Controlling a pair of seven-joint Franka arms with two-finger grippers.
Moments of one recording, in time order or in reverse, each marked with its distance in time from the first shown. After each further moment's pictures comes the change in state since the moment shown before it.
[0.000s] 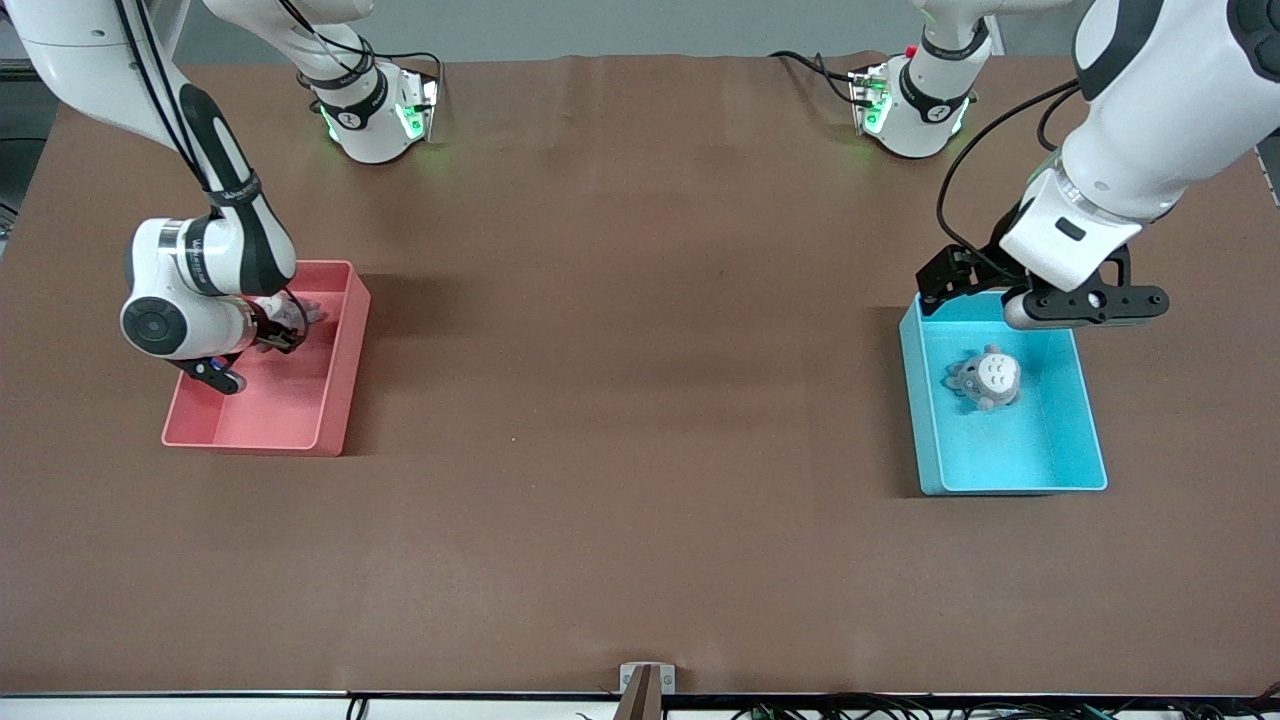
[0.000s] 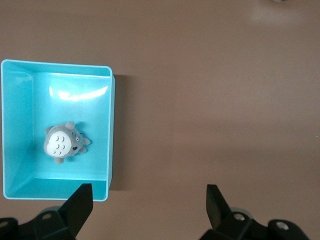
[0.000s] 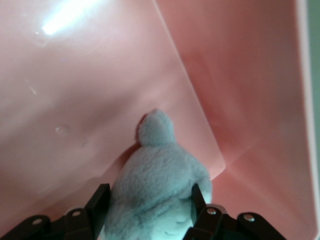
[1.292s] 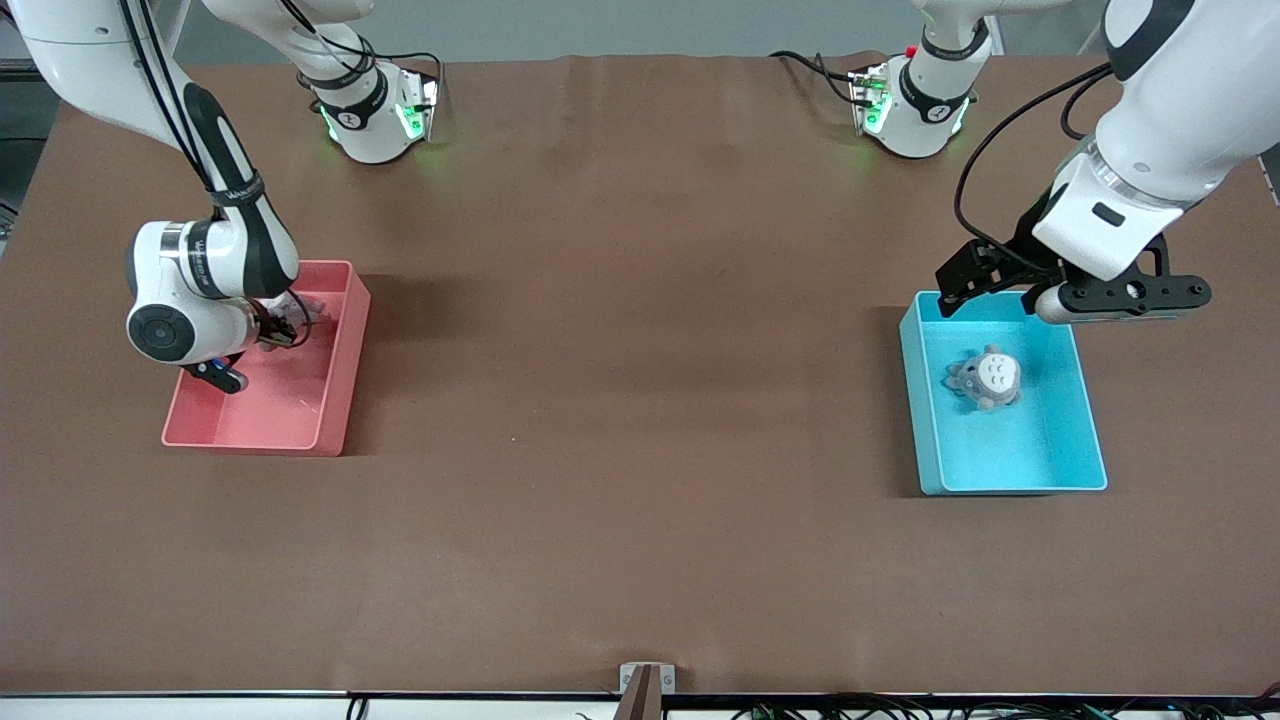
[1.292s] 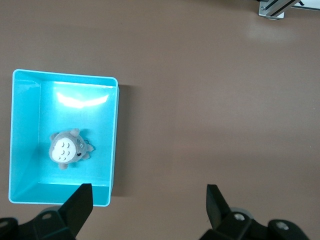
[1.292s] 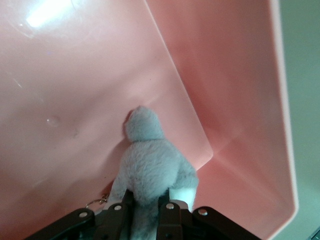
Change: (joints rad) left arm 0.014 0.000 0.010 0.033 0.000 -0.005 0.000; right arm 0.004 0.001 -0.003 0.043 -0.003 -0.100 0.006
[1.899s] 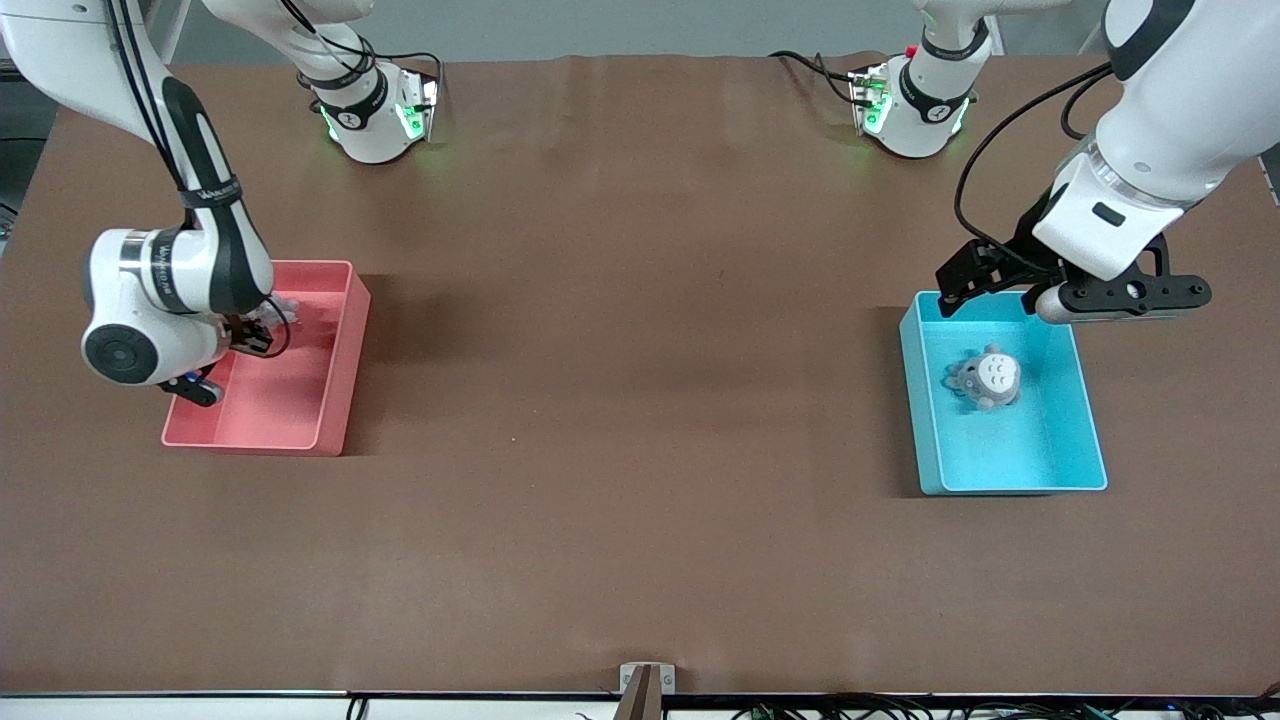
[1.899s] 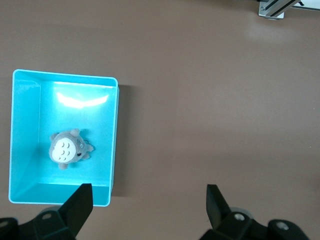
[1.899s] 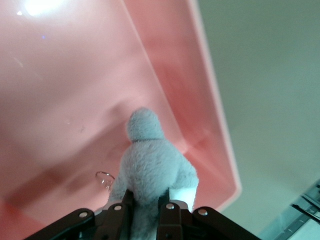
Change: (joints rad) left arm 0.000 0.000 0.000 0.001 0.000 0.000 0.000; right arm 0.002 0.000 0.005 0.225 -0.001 -0.276 -0.105
